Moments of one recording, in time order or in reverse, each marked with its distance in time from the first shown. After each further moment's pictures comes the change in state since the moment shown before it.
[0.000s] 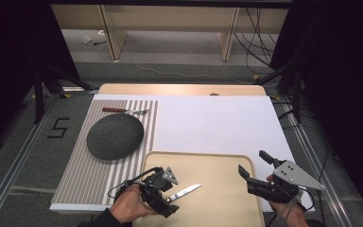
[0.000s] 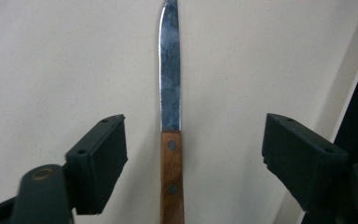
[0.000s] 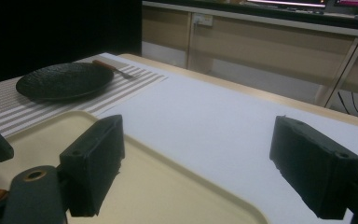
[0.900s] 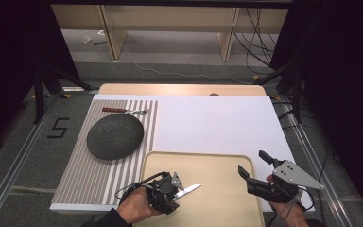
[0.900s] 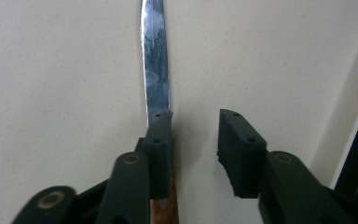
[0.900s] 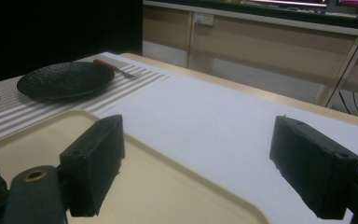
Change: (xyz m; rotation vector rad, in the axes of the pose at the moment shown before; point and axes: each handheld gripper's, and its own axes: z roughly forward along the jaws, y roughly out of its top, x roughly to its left) left arm -0.006 0.004 0.020 0.075 0.014 0.054; right arm 0.000 0.000 0.000 0.004 0.004 -0.002
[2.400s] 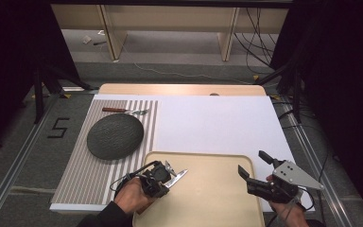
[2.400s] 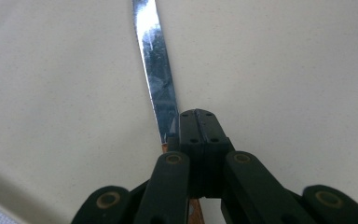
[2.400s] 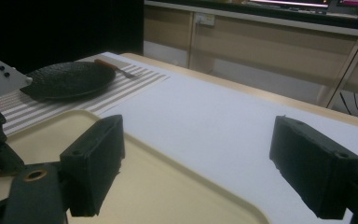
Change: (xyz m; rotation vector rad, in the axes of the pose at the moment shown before) left arm 0.036 -0.004 -0.005 0.025 0.074 -0.132; right arm 0.000 0.000 0.000 0.000 0.003 -0.003
